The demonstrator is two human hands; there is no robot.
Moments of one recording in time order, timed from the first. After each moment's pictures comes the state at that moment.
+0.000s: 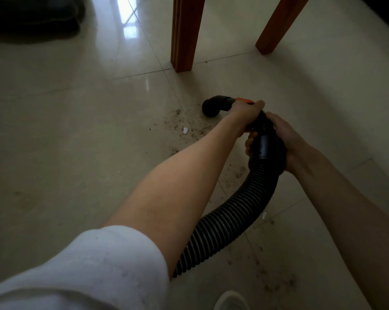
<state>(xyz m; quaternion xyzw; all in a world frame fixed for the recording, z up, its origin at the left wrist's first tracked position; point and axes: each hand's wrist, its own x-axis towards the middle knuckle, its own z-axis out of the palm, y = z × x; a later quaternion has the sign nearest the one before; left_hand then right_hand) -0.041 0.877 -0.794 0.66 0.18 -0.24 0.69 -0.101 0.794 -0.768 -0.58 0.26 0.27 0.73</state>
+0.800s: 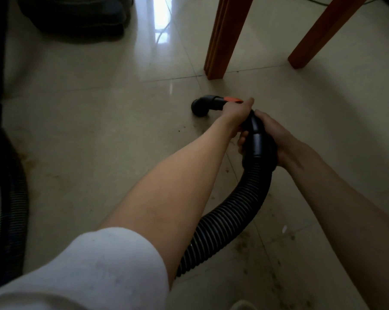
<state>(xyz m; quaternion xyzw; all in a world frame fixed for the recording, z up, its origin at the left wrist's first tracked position) -0.050 0.960 -0.795 0.61 0.26 -0.19 0.72 -0.087 0.870 -0.771 -0.59 0.21 0.36 0.69</state>
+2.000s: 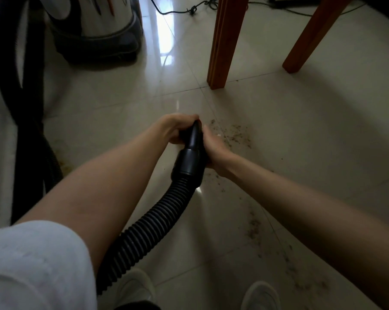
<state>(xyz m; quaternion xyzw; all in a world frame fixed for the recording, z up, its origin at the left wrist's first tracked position) -0.119 1.071 -0.784 0.69 0.31 -0.31 0.58 -0.167 0.965 -0.783 -0.72 0.16 0.31 0.60</state>
